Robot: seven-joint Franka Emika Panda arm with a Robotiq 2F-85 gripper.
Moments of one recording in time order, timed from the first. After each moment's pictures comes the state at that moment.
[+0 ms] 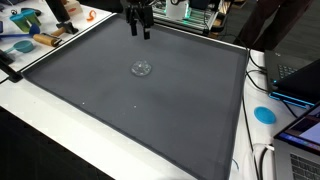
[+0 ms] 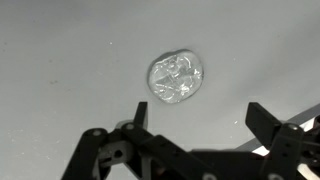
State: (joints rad) arm -0.02 0.00 0.12 -2.55 0.58 2.85 -0.02
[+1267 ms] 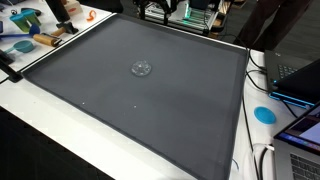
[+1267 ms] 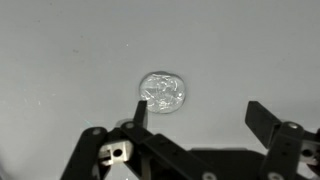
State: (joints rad) arm 0.04 -0.14 0.13 -2.49 0.01 2.51 0.16
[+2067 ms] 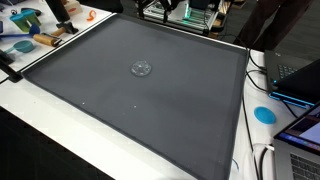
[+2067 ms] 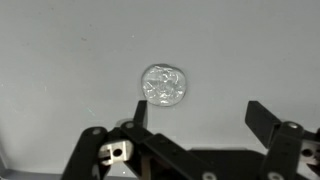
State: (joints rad) arm 0.05 -0.11 0.13 -2.39 -0.06 2.39 0.18
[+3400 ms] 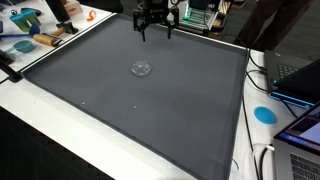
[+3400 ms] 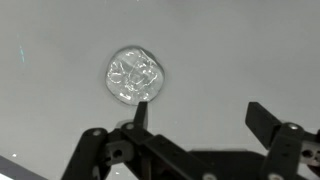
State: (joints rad) arm 0.08 0.11 0.13 -2.27 -0.02 2.39 -0.44
